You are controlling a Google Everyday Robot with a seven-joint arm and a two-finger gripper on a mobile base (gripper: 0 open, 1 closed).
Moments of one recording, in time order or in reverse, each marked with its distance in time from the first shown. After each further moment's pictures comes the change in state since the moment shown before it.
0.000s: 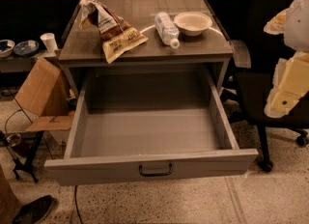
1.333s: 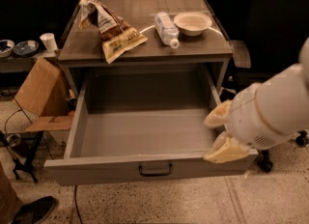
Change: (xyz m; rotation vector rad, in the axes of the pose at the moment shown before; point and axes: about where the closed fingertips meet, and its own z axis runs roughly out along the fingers) arm -0.042 0.111 0.108 -0.098 -0.239 -0.051
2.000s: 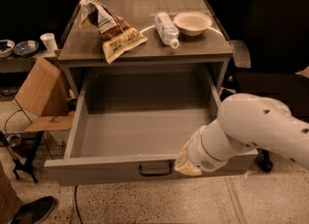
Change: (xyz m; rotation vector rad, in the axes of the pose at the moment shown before) arm 0.020 0.023 0.170 -0.155 -0.004 0.127
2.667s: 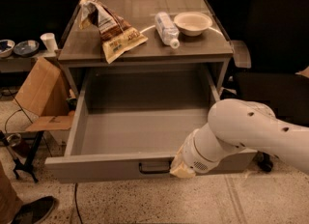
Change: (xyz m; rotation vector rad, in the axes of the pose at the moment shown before) arm 0.004 -0.003 0.030 -0.028 0.012 0.034
